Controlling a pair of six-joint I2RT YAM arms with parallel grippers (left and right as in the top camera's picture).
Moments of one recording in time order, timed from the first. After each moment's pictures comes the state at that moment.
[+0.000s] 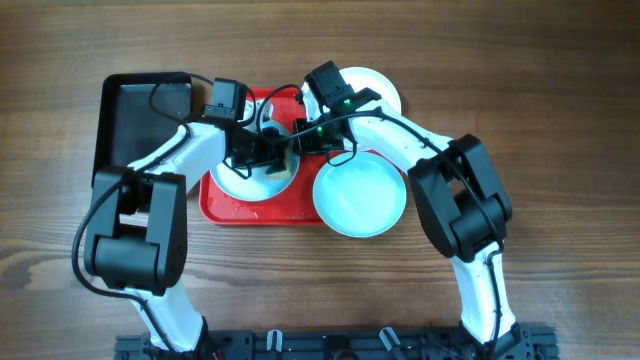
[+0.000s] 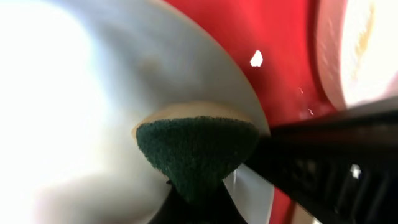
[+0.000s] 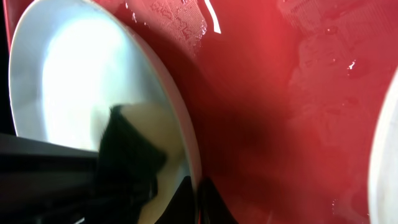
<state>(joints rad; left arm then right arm) -0.19 1.94 1.13 -0.45 0.41 -0.29 0.55 2.25 1.61 -0.56 -0.44 0.40</state>
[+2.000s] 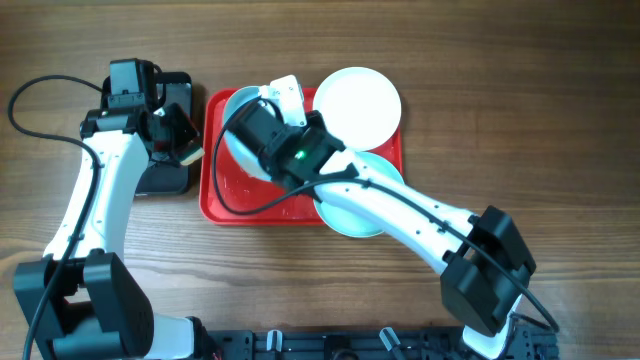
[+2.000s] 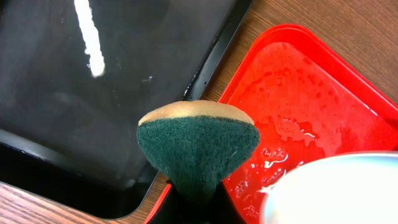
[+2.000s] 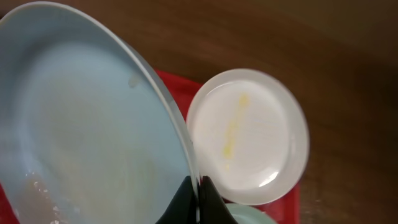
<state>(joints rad) 0.09 1.62 1.22 -0.78 0.03 -0.49 0.92 1.94 1.64 -0.74 0.71 0.42</state>
